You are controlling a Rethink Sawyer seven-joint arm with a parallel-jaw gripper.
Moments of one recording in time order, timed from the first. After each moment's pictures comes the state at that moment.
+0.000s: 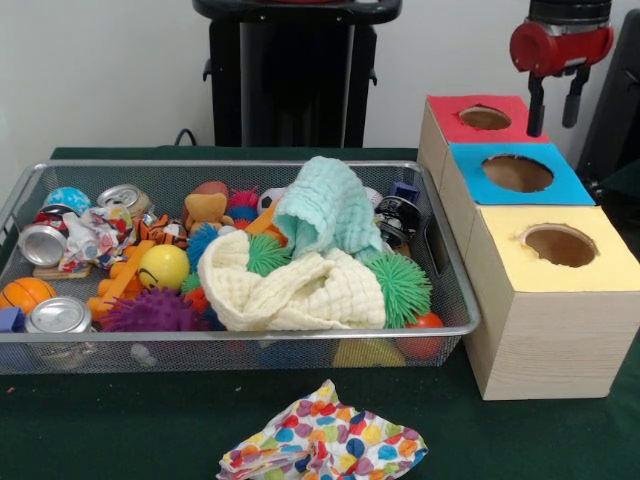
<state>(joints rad) 0.19 -0.82 -0.07 1.94 0.28 0.31 1.10</state>
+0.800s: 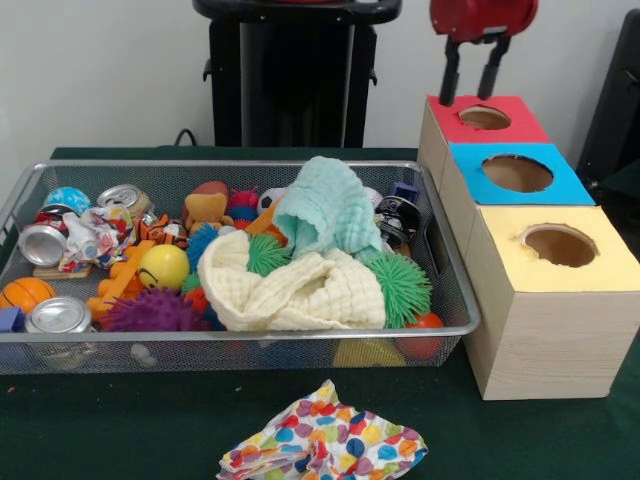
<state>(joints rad) 0.10 -0.87 -0.16 1.85 0.07 0.54 1.10</state>
